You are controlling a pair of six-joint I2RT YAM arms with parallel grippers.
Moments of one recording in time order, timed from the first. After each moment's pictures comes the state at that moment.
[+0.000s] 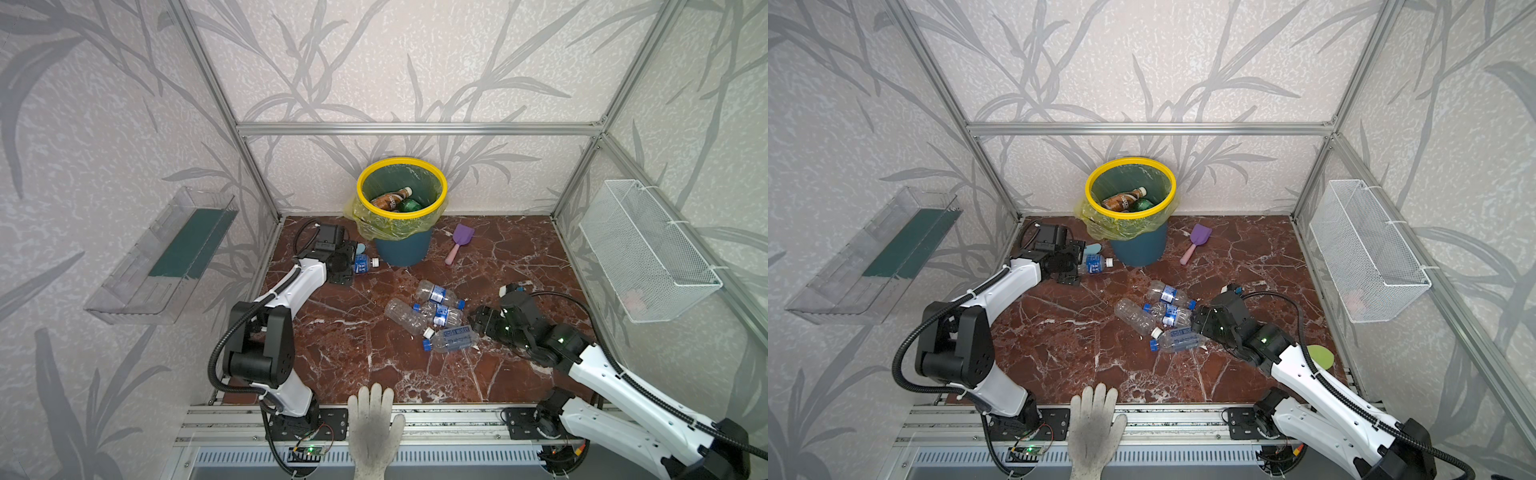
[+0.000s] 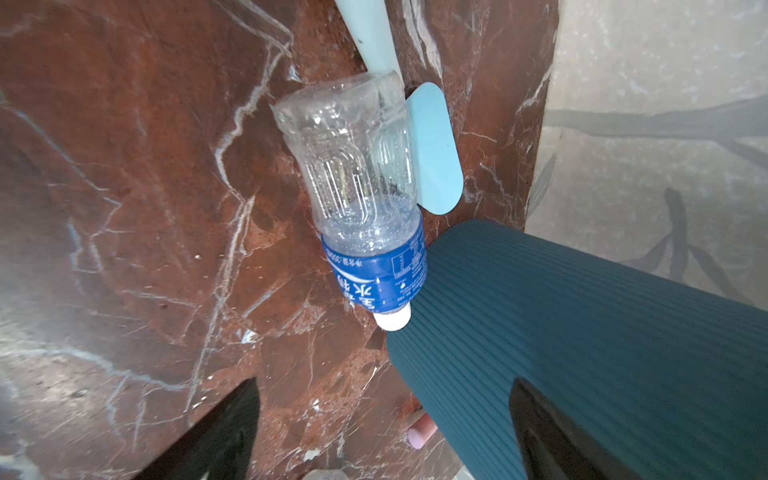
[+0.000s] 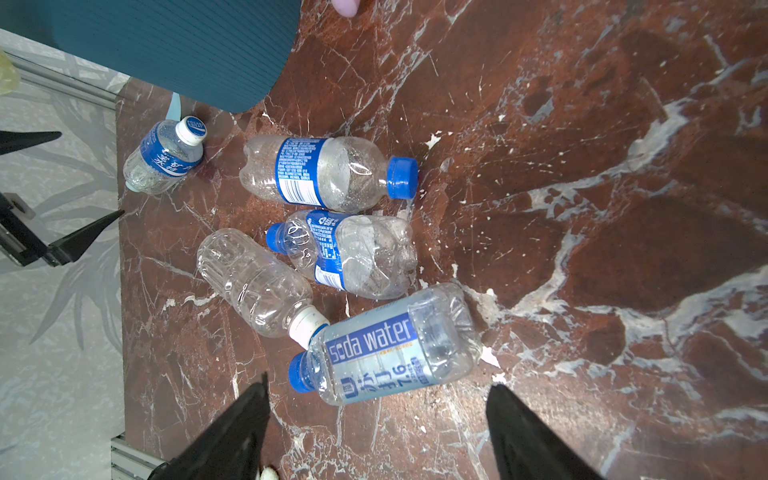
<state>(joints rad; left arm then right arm) -0.14 1.66 1.19 -0.43 0.07 -1.58 0.65 0.88 0.67 -0.61 0.05 0.97</state>
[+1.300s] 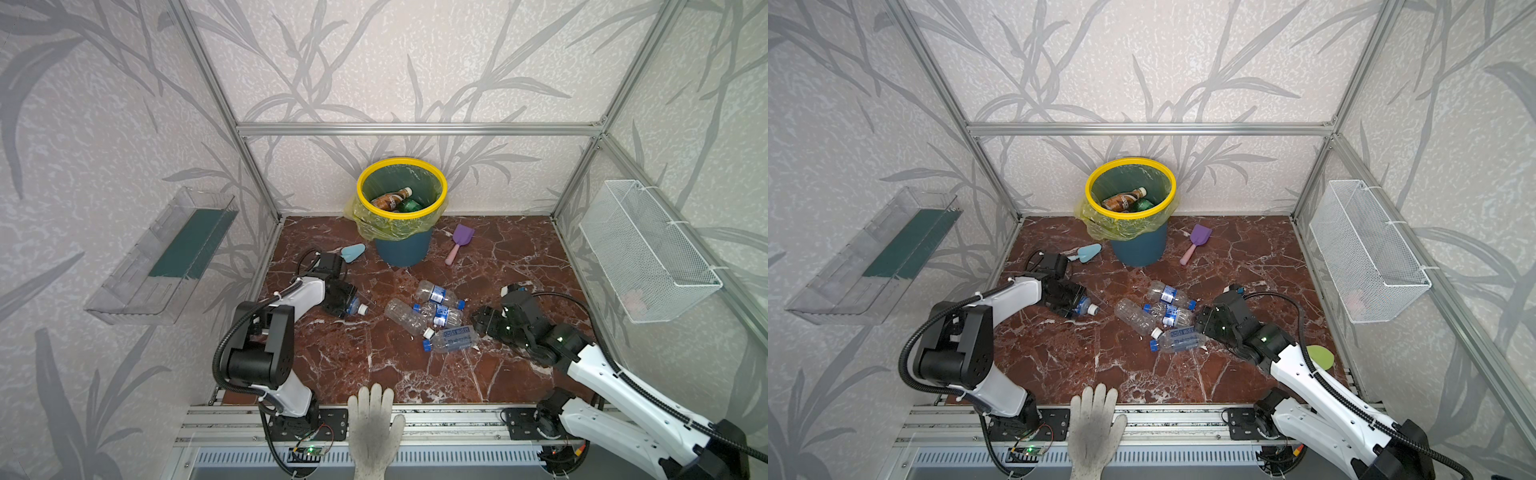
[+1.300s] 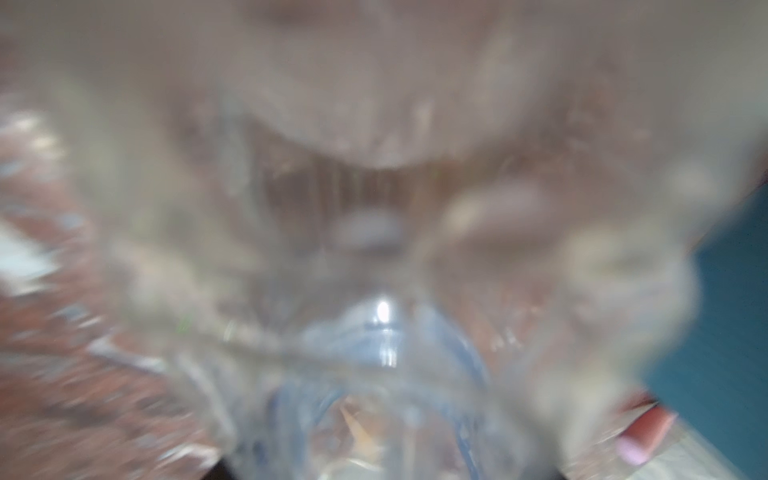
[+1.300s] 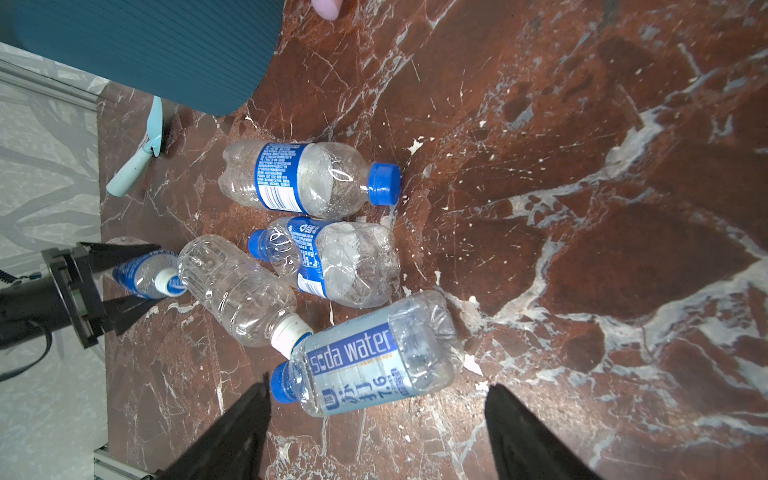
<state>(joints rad) -0.12 1.59 0.89 -0.55 0.17 -1.26 0.61 0.89 0.65 -0.60 0.04 0.94</state>
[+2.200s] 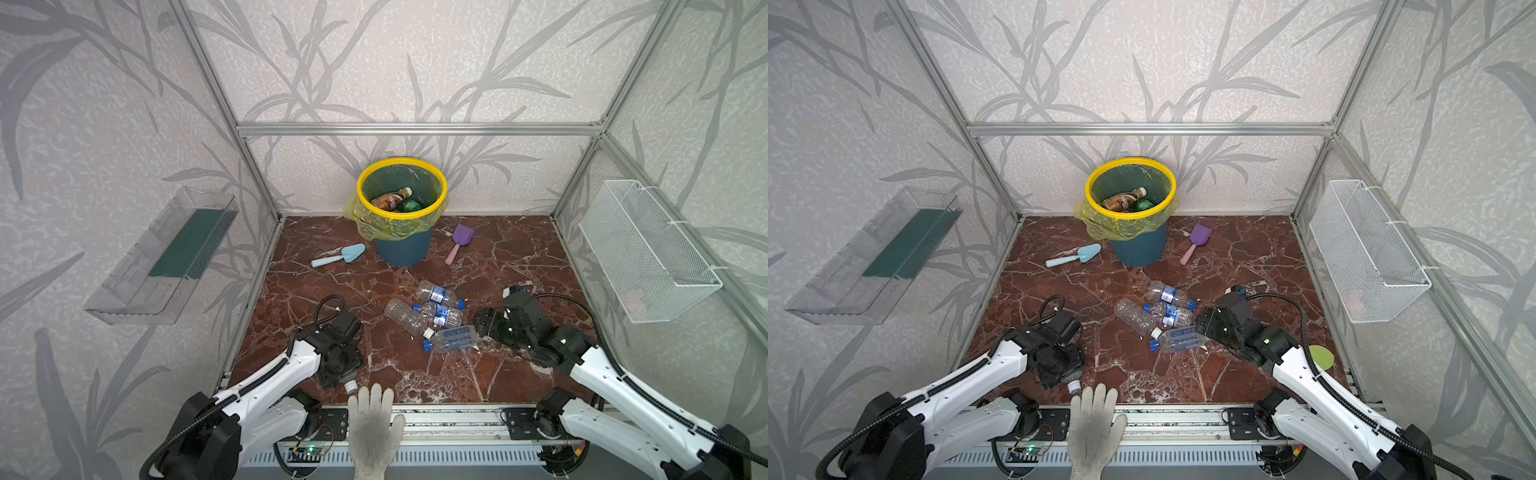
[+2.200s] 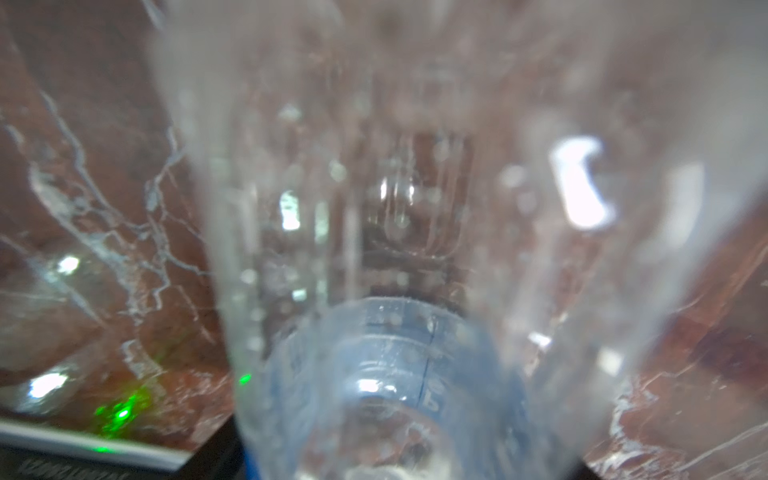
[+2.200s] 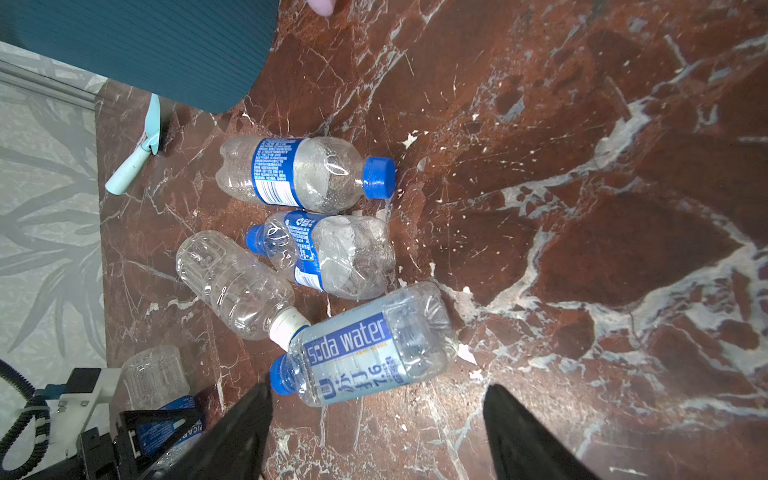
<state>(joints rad) -0.52 1.03 0.50 -0.92 0.04 -1.07 0.61 0.86 0.65 -0.64 0.04 0.95</state>
